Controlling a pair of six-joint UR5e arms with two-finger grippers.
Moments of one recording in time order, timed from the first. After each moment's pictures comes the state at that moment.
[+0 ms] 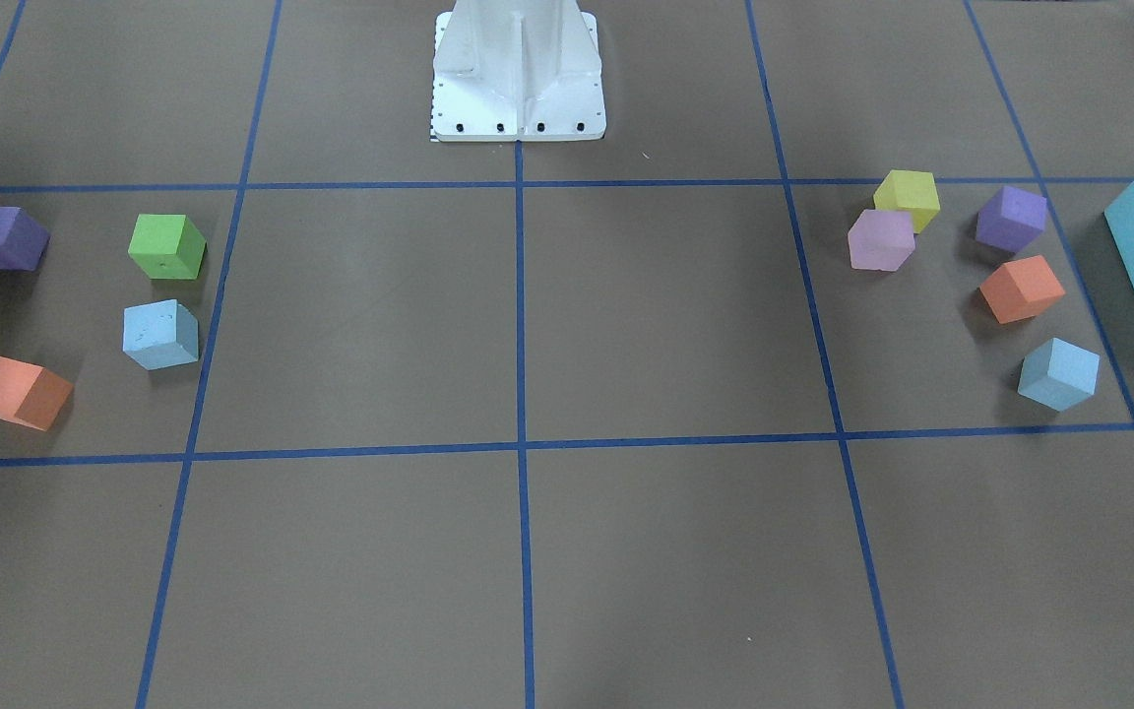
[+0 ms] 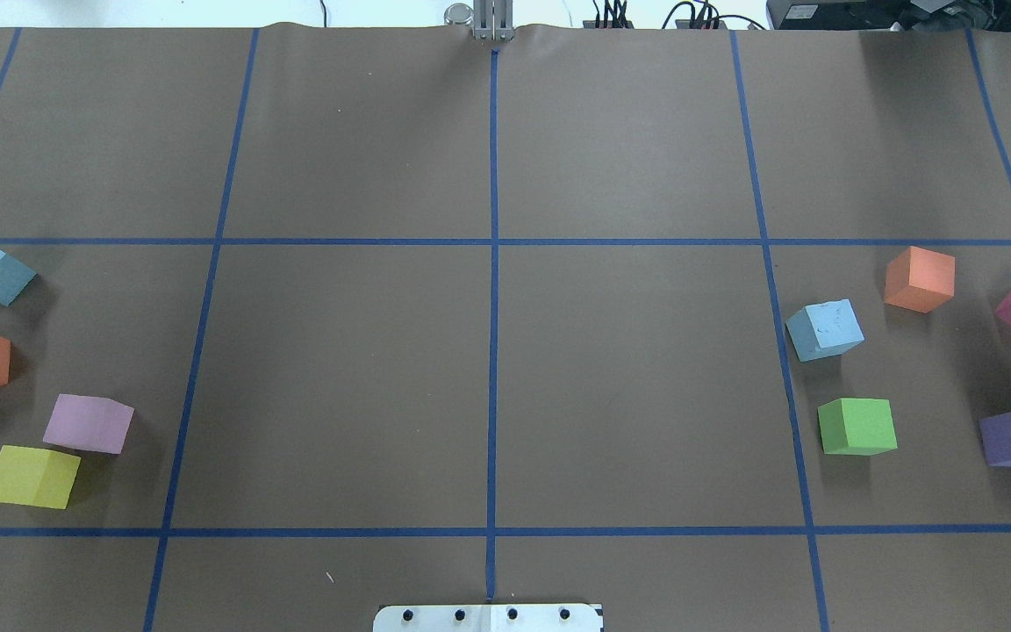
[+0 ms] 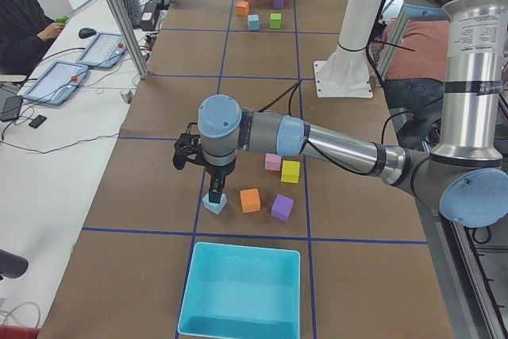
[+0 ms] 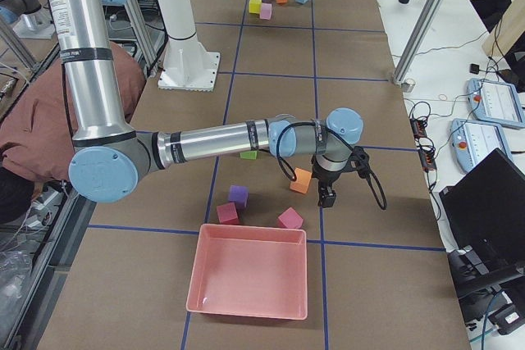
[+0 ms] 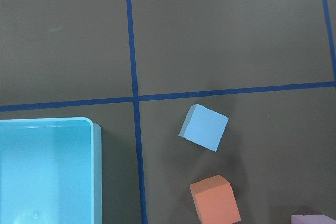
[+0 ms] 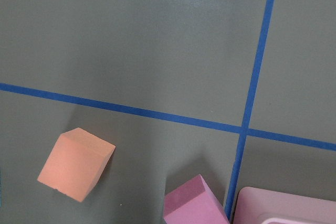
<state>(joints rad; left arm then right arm) -1.64 -1.54 -1.87 -1.42 -2.45 0.04 1.45 -1.42 1.61 -1.68 2.34 -0.03</state>
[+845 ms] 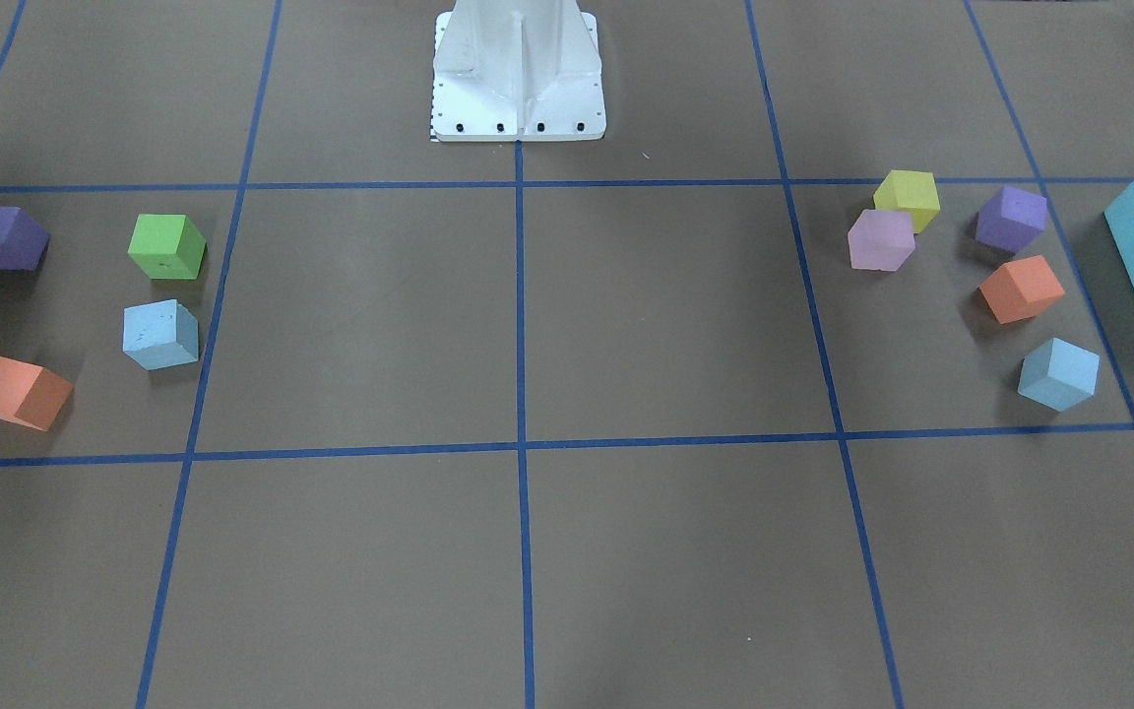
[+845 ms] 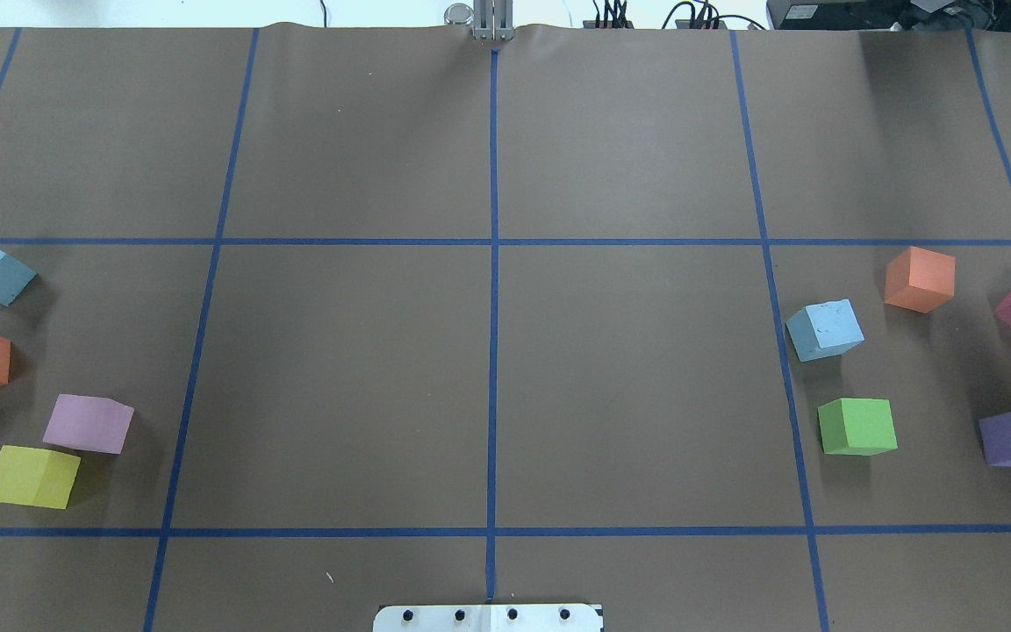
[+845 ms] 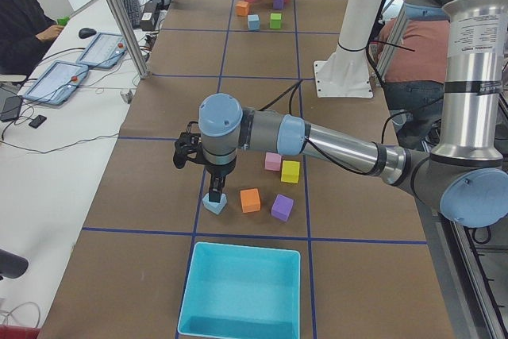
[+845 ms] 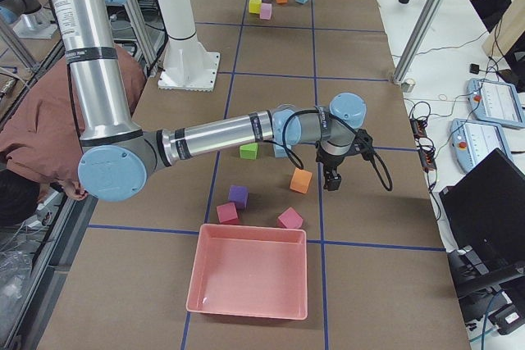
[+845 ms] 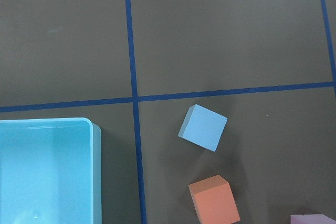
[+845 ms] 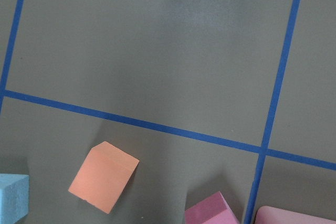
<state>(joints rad) -1.64 -1.54 -1.88 -1.42 -2.45 0.04 1.40 -1.38 1.65 -1.66 2.40 0.03</state>
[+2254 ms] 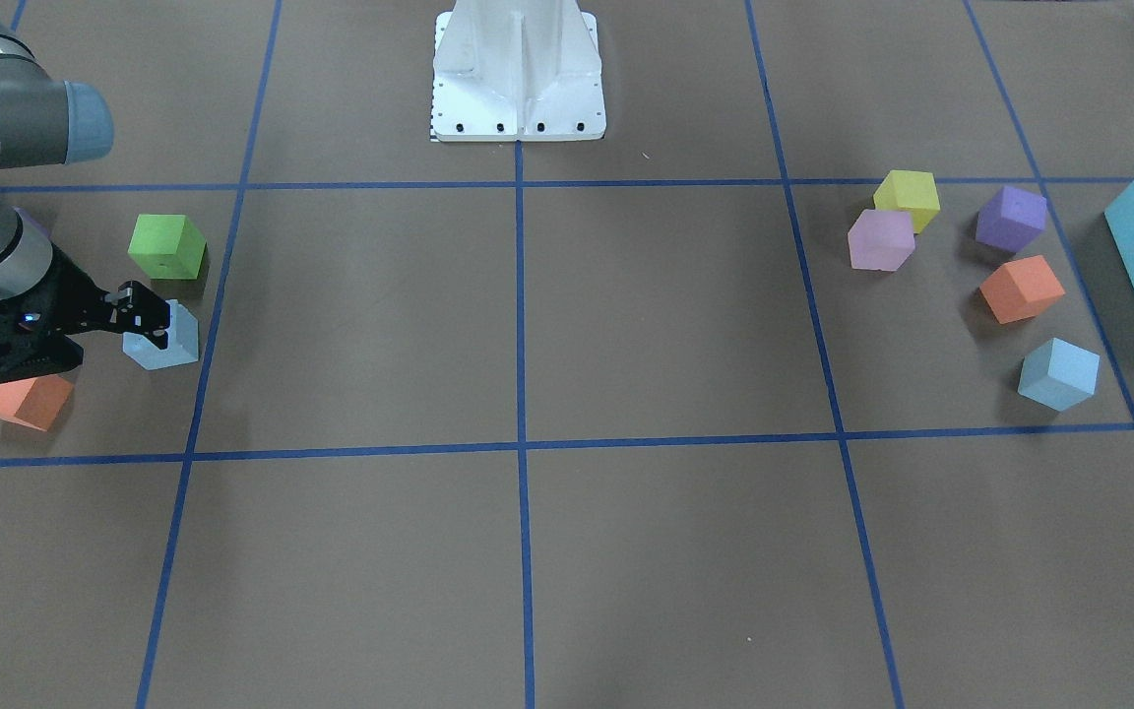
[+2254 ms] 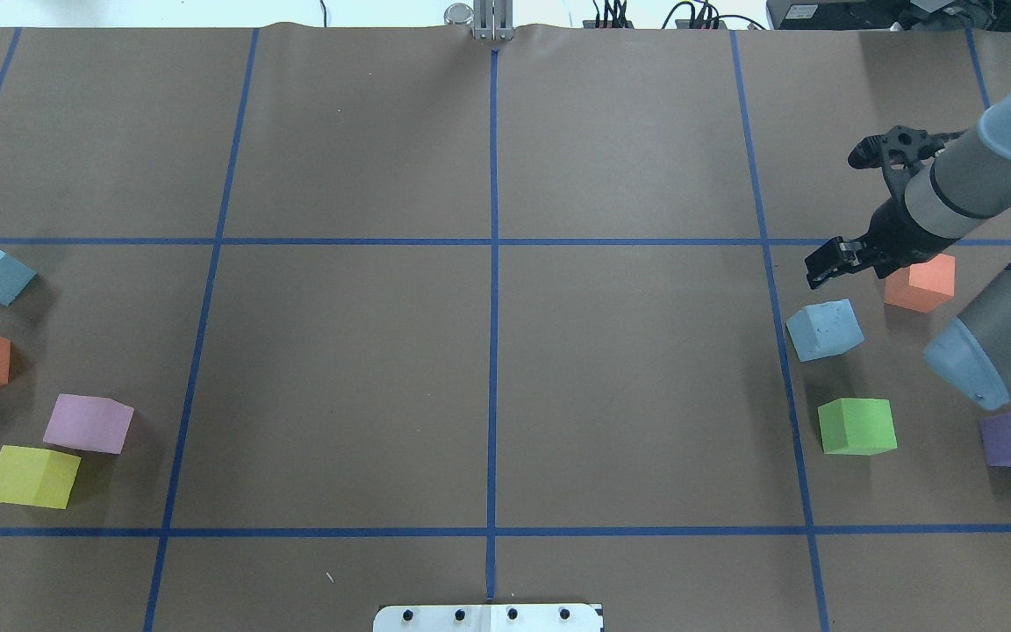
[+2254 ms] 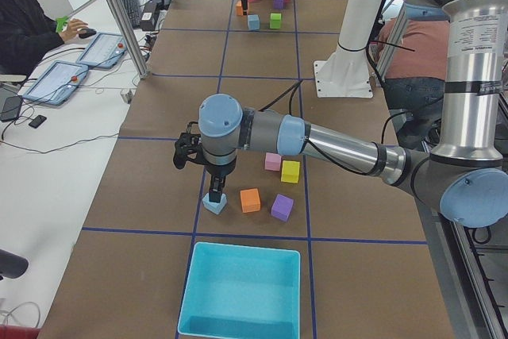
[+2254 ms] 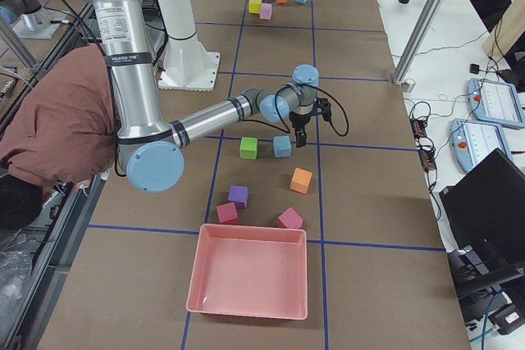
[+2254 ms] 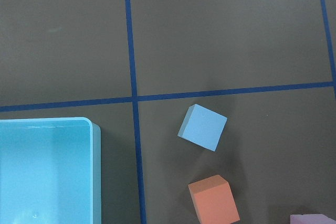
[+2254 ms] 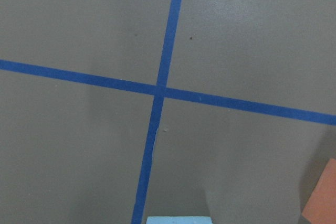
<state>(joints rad) -1.64 -1.54 -1.87 -1.42 -2.45 0.04 0.93 -1.43 1.78 -1.36 2.18 0.66</state>
